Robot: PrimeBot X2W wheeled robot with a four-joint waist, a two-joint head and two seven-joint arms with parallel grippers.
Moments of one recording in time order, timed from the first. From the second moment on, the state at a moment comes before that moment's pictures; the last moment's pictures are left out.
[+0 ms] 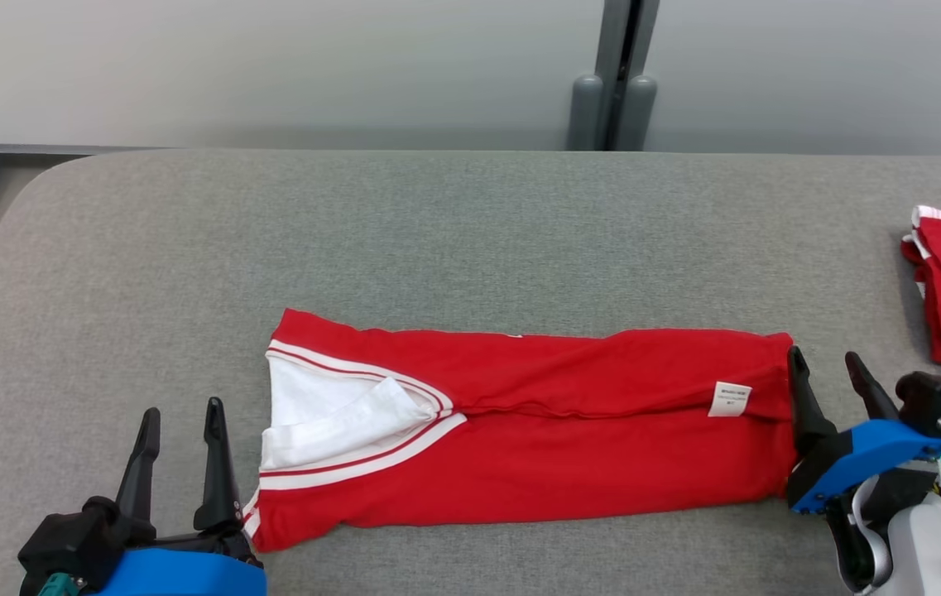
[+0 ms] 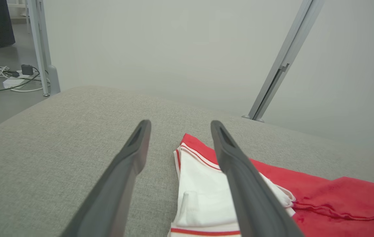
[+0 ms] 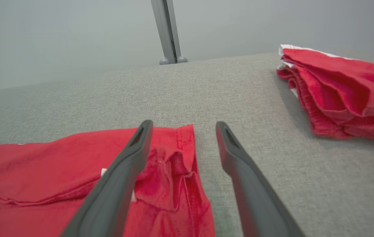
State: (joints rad) left arm 0.04 0.28 -0.24 0.05 -0.56 0.11 -0.26; right arm -0.27 -0.06 -0.19 0.45 0.14 0.13 -0.05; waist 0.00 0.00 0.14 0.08
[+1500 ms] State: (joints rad) left arm 0.05 0.23 -0.25 0.07 -0.50 0.08 -0.26; right arm -0.30 -0.12 -0.28 0.50 0.04 0.13 0.06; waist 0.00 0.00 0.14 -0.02
